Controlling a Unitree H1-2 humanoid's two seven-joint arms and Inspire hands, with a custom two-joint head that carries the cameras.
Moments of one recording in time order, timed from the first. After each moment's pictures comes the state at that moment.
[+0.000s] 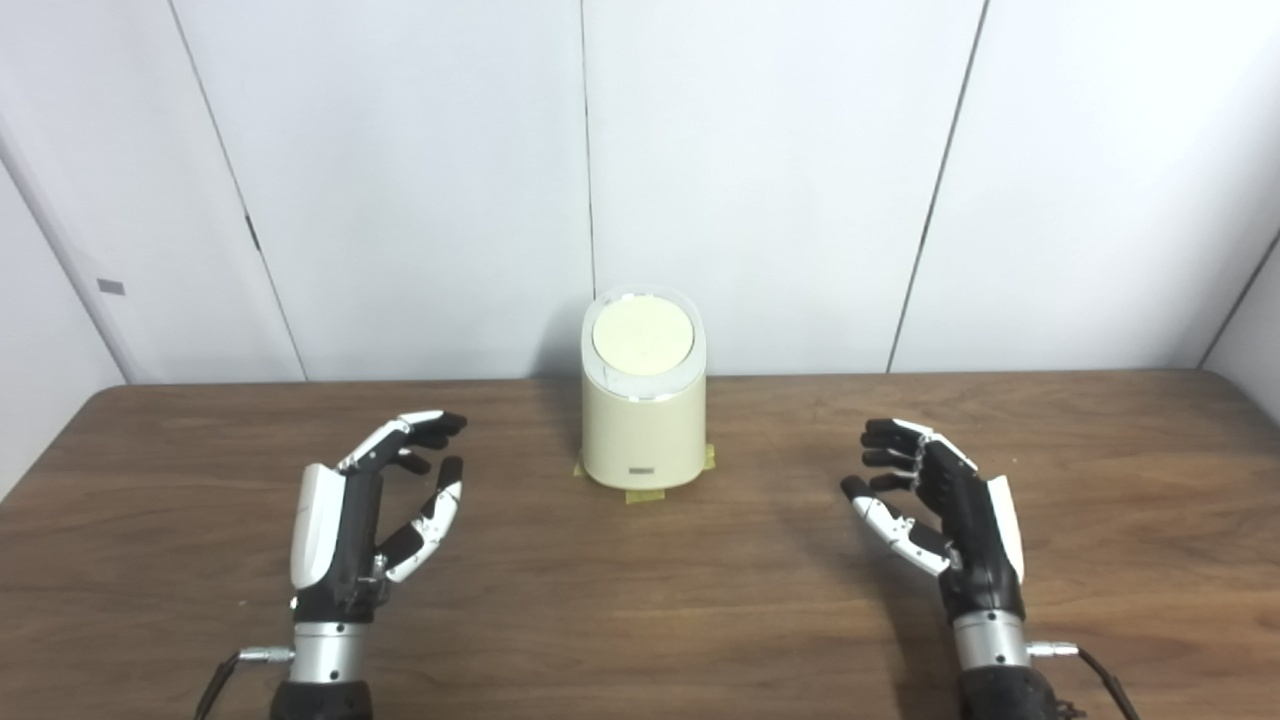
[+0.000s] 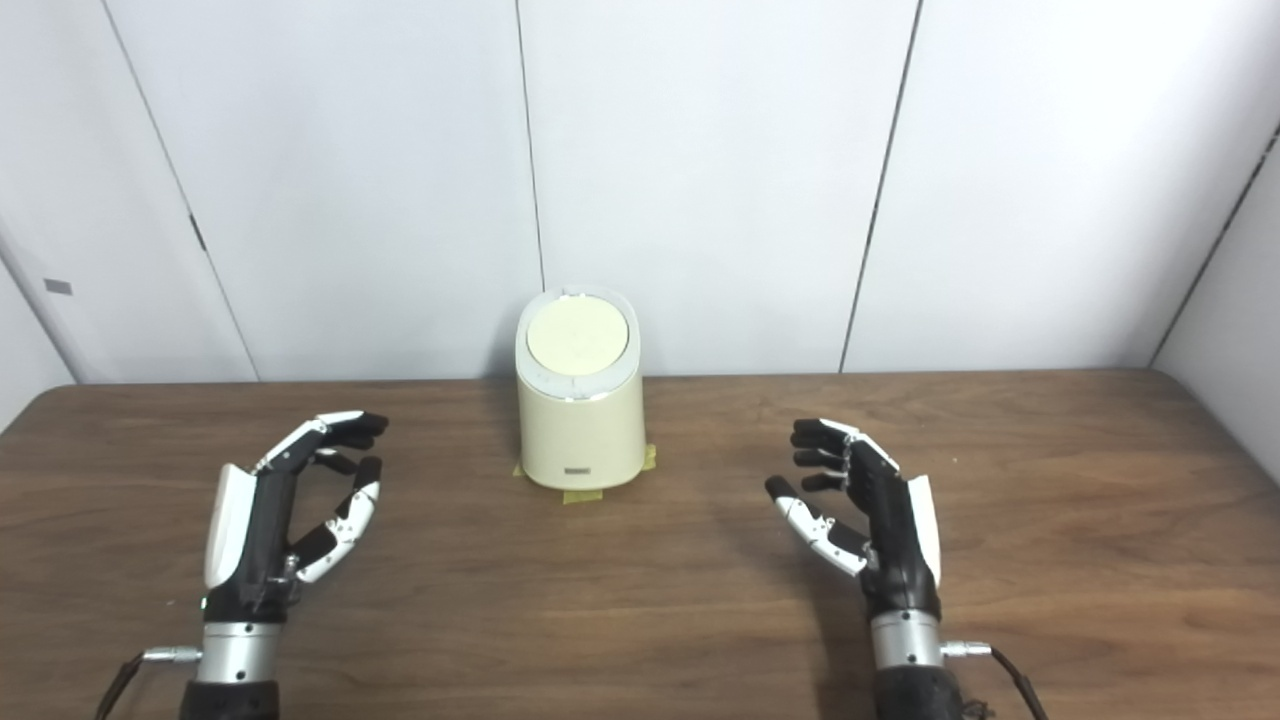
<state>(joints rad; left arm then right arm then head) -0.16 0.19 -0.03 0.14 0.50 -0.44 0.34 -0.15 -0.07 -0.04 0.14 -0.18 -0.22 -0.21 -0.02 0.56</state>
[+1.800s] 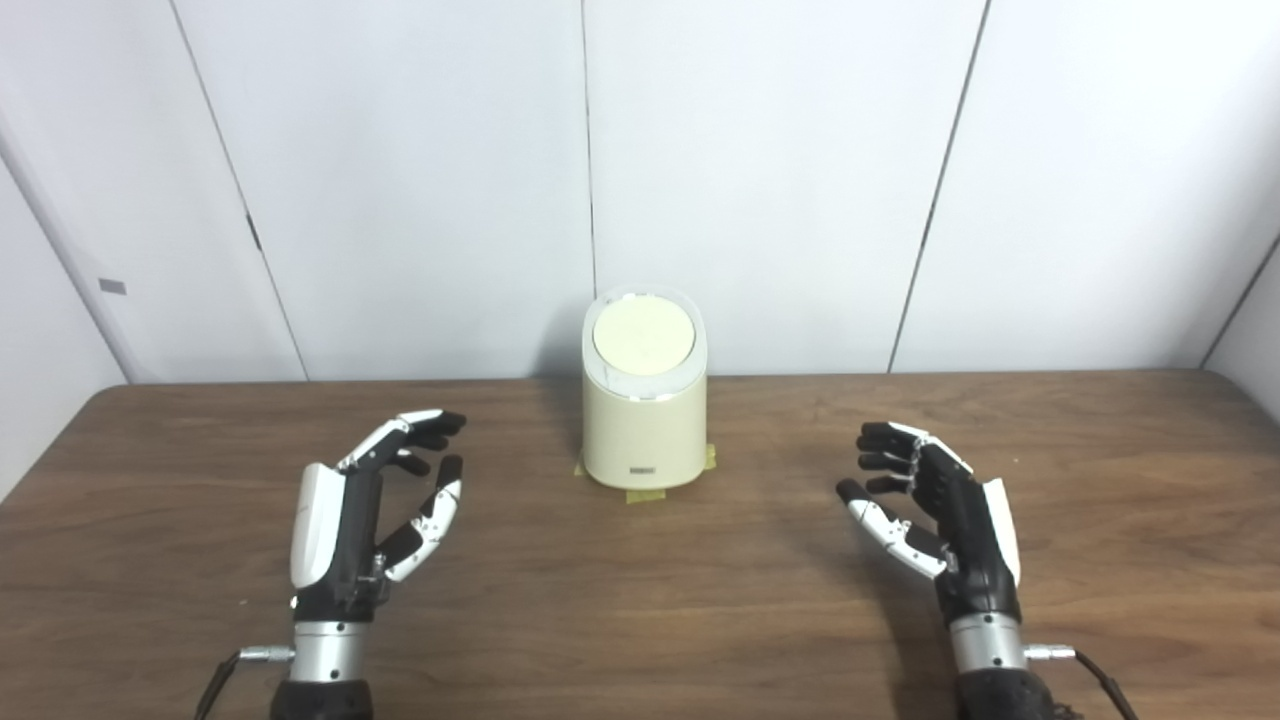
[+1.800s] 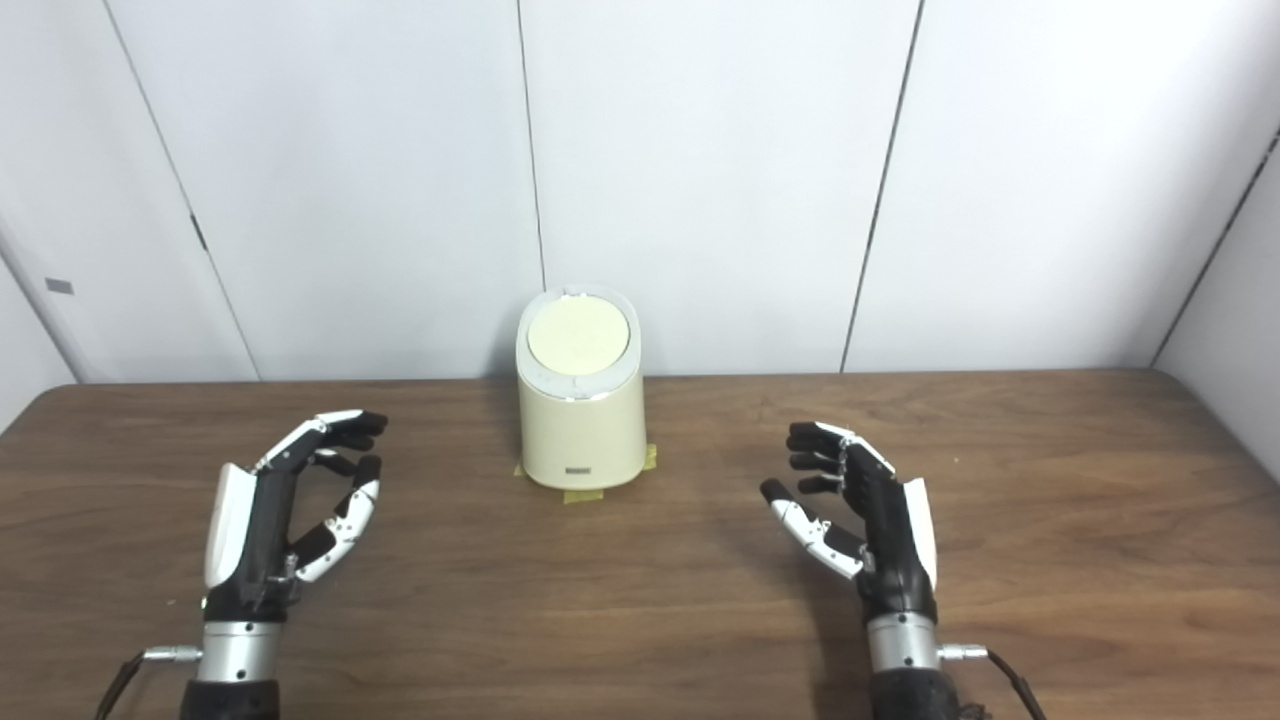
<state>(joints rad) -0.16 0.19 -0.03 0.14 0.51 -0.44 0.34 -0.15 -0.07 -0.03 0.12 -0.18 -0.20 -0.20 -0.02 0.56</state>
